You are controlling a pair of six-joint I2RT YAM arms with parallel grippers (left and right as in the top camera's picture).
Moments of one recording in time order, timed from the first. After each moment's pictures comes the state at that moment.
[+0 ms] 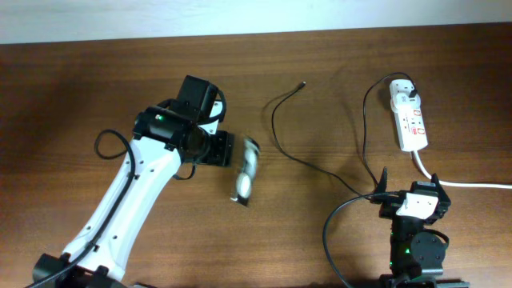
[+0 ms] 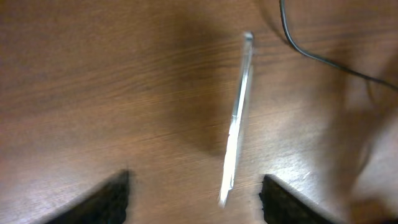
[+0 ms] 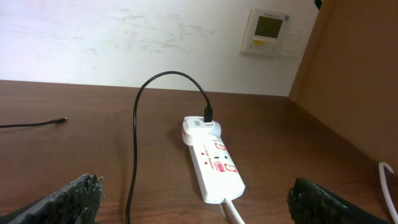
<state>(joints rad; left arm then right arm) -0.38 1.57 1.43 -1.13 0.08 -0.22 -0.04 0.01 0.01 -0.05 0.22 -0.13</state>
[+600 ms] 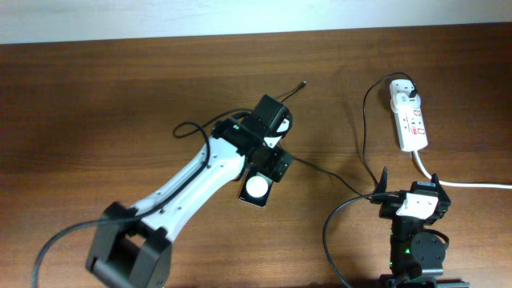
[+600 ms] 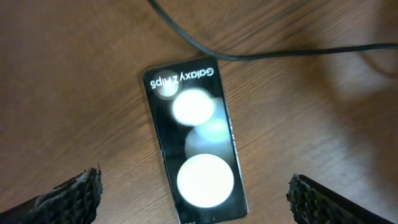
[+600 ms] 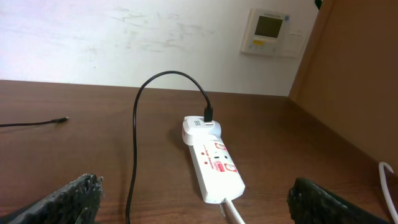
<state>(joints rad) -0.66 1.79 1.41 -0.85 -0.02 -0.04 -0.04 0.01 0.01 -0.05 0.22 -0.13</state>
